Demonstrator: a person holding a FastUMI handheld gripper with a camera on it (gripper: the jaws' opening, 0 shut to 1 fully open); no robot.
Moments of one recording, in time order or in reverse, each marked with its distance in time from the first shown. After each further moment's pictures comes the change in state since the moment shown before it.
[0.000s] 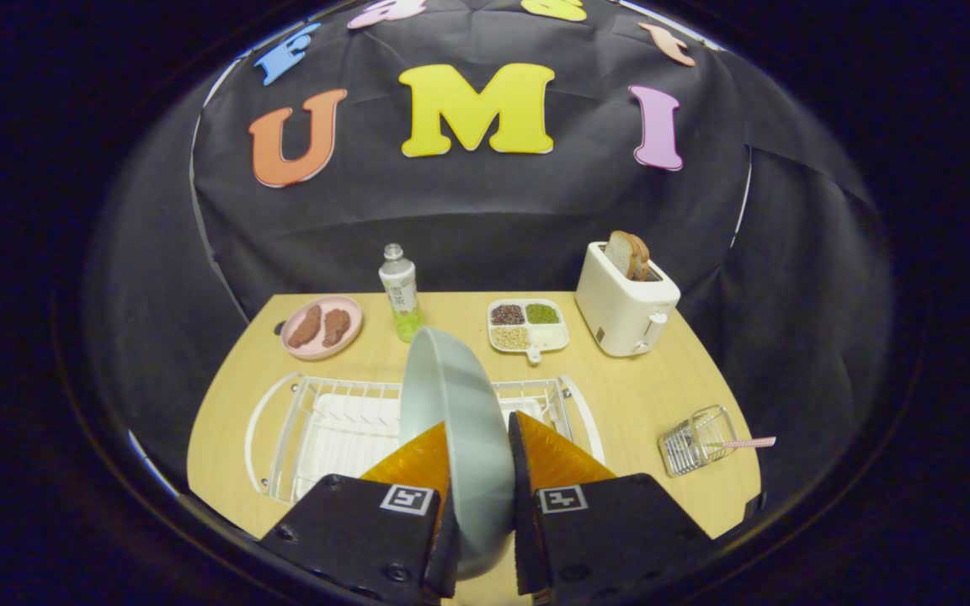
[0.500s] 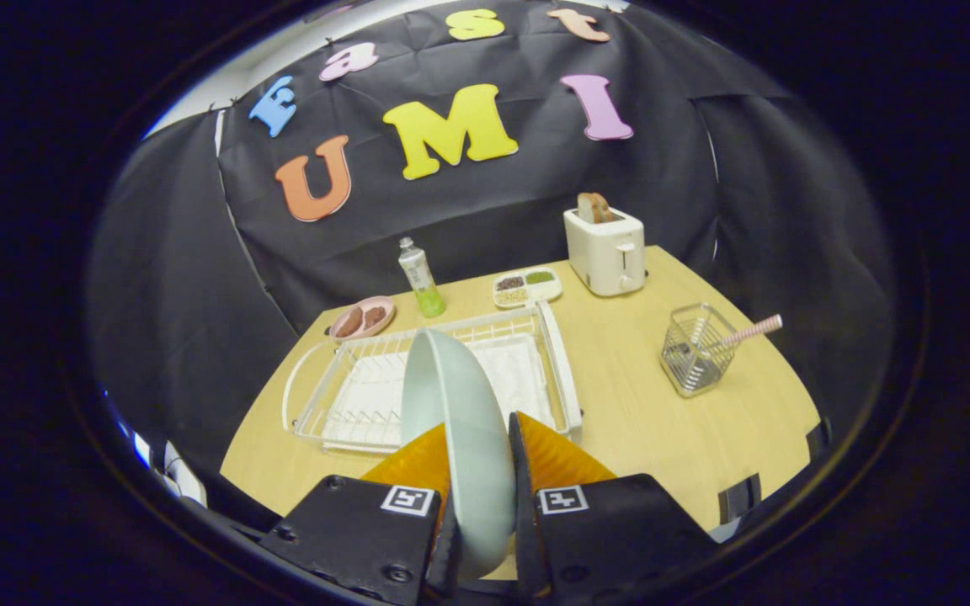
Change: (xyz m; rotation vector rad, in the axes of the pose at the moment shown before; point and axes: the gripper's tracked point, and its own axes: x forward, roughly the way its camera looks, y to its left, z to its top) arm -0.037 -0.083 -0.157 0.151 -0.046 0.161
